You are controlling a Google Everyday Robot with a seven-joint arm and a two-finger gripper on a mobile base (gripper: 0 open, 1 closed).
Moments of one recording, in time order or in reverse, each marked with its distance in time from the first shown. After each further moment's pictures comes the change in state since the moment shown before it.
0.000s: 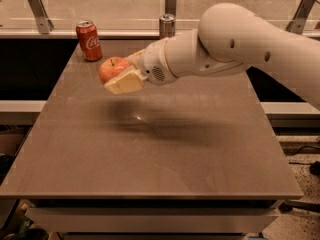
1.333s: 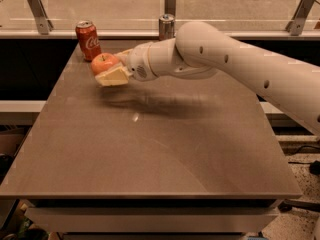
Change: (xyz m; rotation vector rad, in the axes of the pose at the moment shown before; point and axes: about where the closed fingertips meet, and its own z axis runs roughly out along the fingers) arm 0.000 -0.055 0.076 0.007 -0.105 -0.002
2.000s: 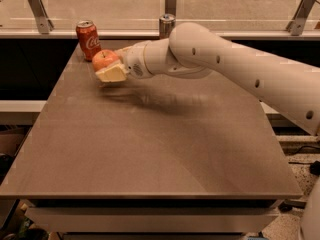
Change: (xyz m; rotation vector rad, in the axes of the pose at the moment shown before) arm 0.003 -0.026 0.012 0.087 0.006 -0.019
